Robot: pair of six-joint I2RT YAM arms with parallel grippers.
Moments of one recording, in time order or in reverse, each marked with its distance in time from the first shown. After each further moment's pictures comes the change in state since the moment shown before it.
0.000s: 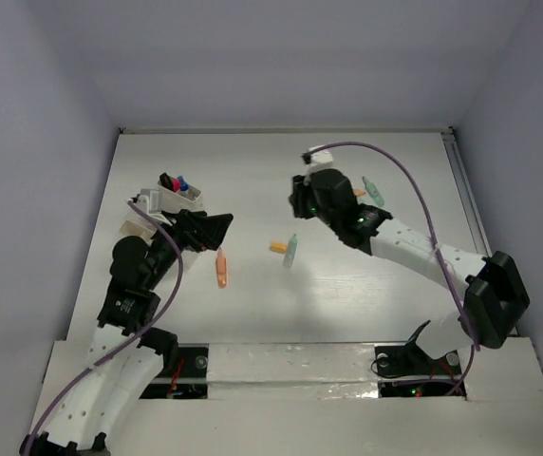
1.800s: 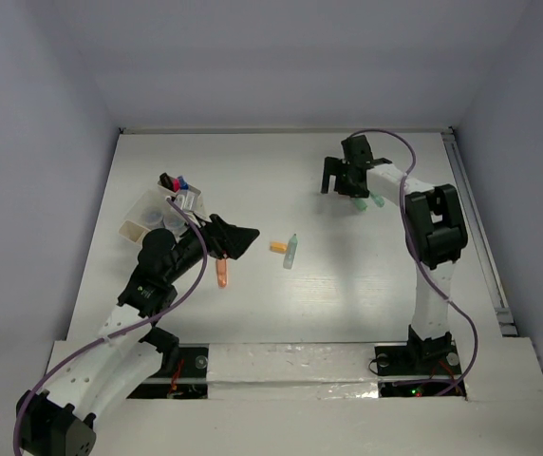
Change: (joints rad) left arm -0.138 0.177 -0.126 0.168 0.113 -0.088; right arm -0.581 0.589 0.350 -0.343 -0.225 0.100
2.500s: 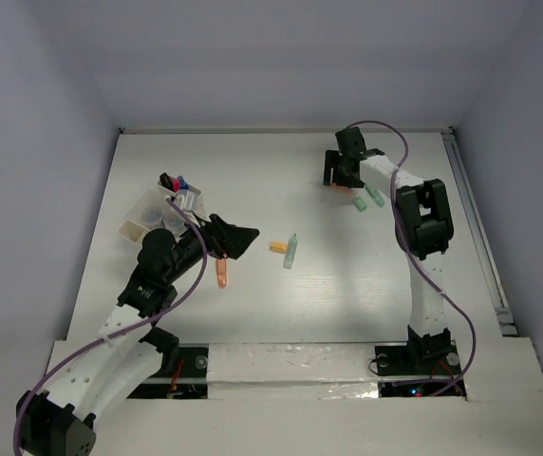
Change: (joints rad) left arm 0.000 0.000 -0.001 0.004 -0.002 0.000; right arm -0.002 0.156 0.224 -0.084 0.101 -0.026
